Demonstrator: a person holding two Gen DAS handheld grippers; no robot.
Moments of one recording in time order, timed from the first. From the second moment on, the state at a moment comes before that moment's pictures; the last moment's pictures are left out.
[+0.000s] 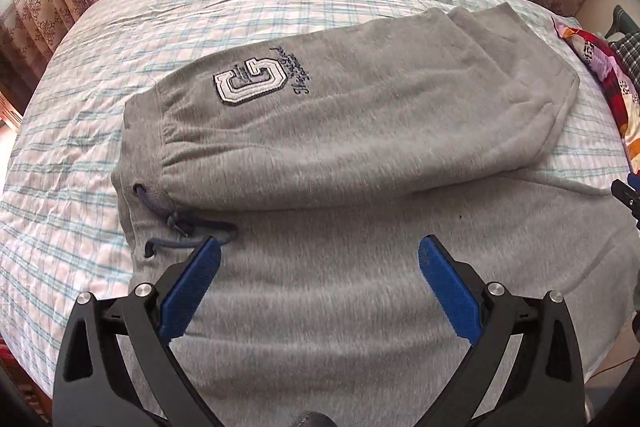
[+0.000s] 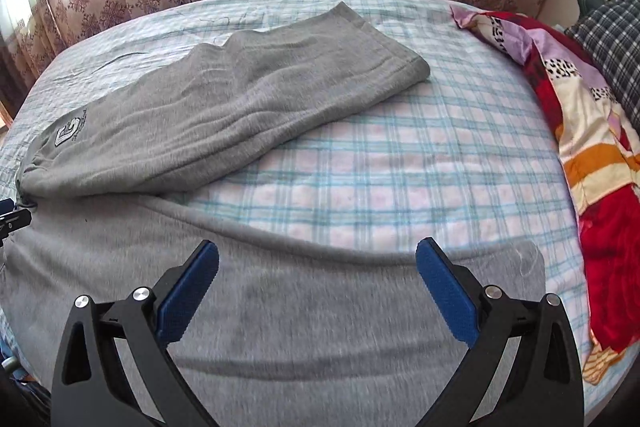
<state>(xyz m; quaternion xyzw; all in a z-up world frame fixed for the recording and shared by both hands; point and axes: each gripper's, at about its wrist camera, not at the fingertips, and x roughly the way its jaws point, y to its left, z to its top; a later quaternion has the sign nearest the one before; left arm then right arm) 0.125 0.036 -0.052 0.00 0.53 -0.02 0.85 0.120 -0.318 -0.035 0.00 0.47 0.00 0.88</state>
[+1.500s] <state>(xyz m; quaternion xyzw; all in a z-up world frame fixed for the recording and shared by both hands) 0.287 0.120 -0.081 -0.07 0.55 0.05 0.83 0.449 -0.356 -0.071 0.11 0.52 -0.07 0.85</state>
